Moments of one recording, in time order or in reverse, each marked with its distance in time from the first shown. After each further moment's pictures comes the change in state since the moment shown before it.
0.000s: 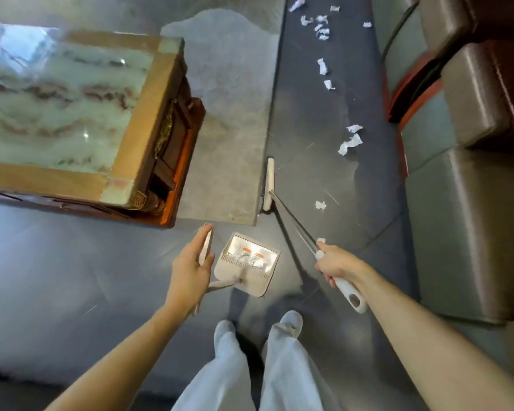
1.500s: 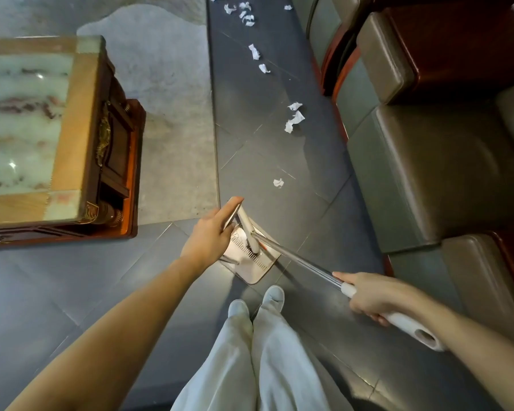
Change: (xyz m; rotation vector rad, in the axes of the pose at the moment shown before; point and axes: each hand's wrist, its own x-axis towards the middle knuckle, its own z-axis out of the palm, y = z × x) left_hand 0.014 0.017 0.061 0.326 -0.381 0.435; right_hand -0.151 0.104 0.041 -0.113 -0.095 0.210
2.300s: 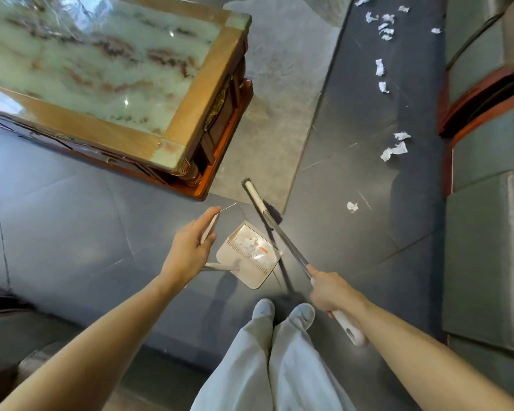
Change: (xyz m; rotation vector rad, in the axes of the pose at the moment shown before) left_hand -0.113 -0.095 -0.080 -0.186 0.375 -0.447; right_hand 0.053 -0.189 0.036 -0.445 0.021 -0.242
